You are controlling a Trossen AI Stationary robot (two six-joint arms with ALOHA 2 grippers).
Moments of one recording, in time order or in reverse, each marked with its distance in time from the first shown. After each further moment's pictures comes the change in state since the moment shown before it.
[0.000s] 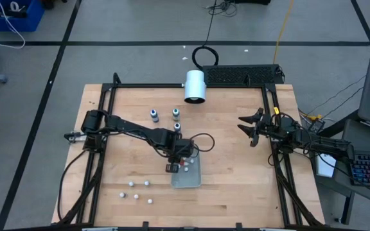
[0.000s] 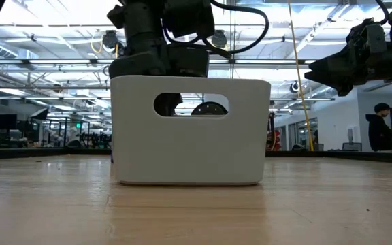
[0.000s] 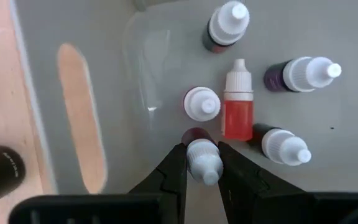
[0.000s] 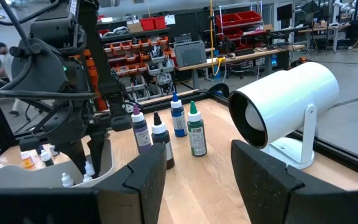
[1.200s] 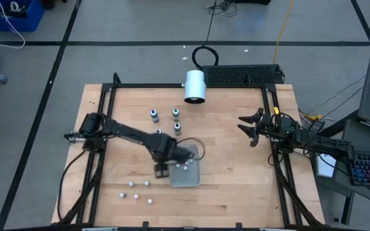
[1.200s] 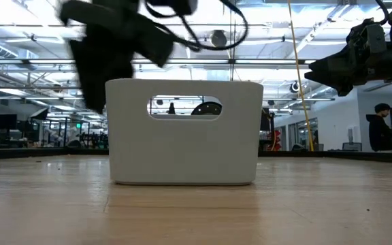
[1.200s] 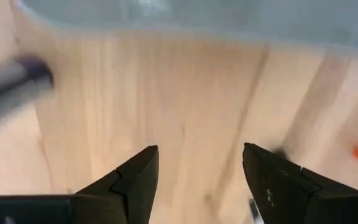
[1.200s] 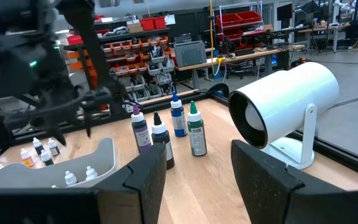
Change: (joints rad) left arm -0.121 -0.002 0.182 -0.600 0.032 -0.369; right arm 0.000 0.000 0.000 0.000 0.000 0.000
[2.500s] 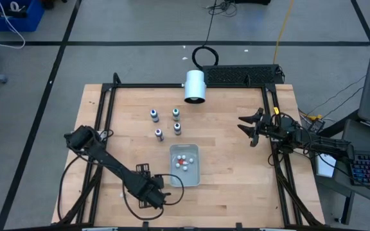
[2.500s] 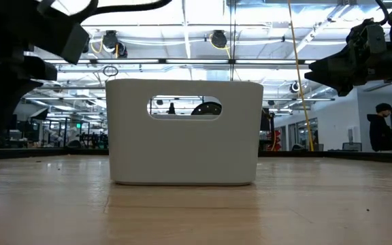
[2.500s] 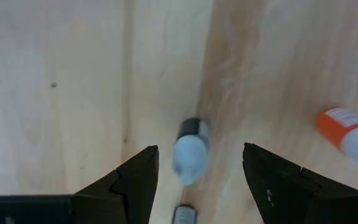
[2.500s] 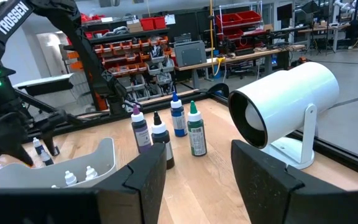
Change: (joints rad) left arm -0.397 -0.016 -0.224 0.222 -0.101 -0.391; right arm 0.000 0.000 0.000 0.000 0.000 0.000
